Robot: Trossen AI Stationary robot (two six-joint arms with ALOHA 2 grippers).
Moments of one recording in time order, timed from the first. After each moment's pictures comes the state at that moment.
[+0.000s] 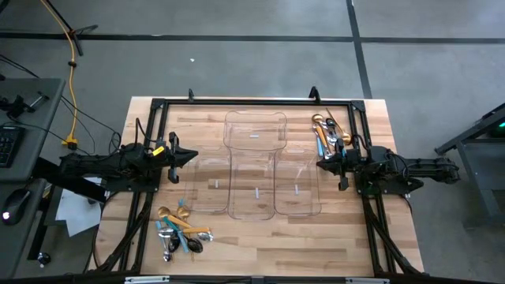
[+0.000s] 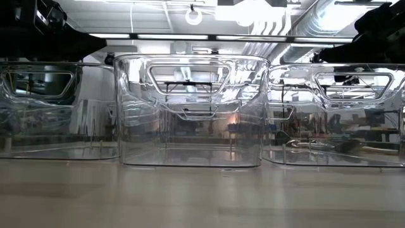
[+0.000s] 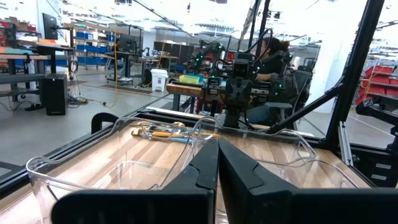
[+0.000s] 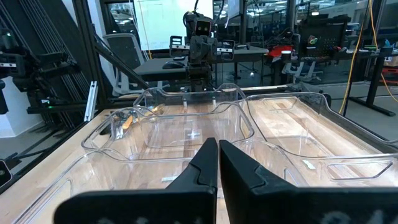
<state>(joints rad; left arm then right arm) -0.01 0.01 0.01 0.12 -0.19 -0.10 -0.01 0.01 0.01 0.02 0.00 0.04</state>
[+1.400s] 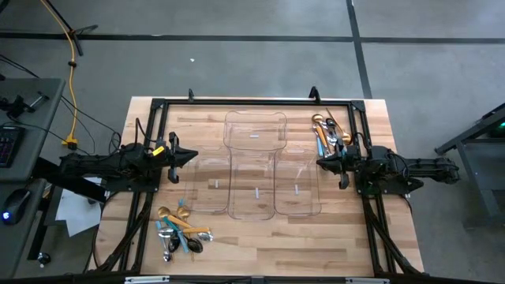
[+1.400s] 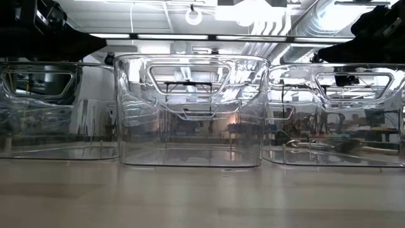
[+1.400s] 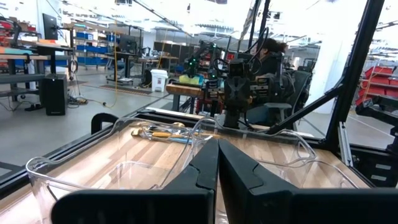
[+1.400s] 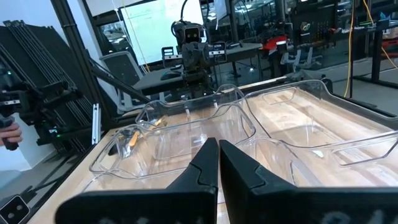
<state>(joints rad) -0.01 0.01 0.01 0.12 -0.19 -0.10 -0.01 0.01 0.01 0.03 0.03 0.21</state>
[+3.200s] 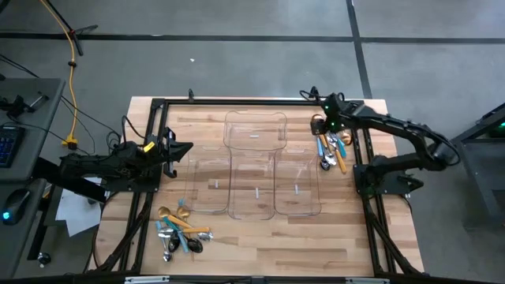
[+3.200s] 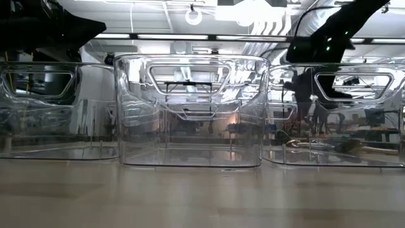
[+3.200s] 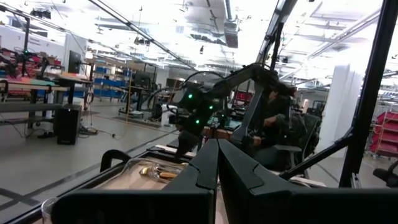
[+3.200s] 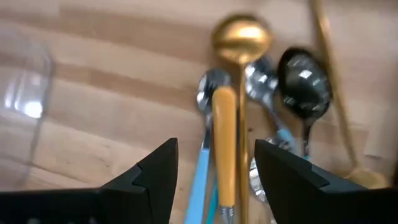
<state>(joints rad) -0.01 0.01 0.01 0.29 -0.26 -0.10 -0.77 1.27 0.74 -0.64 0.08 0.55</state>
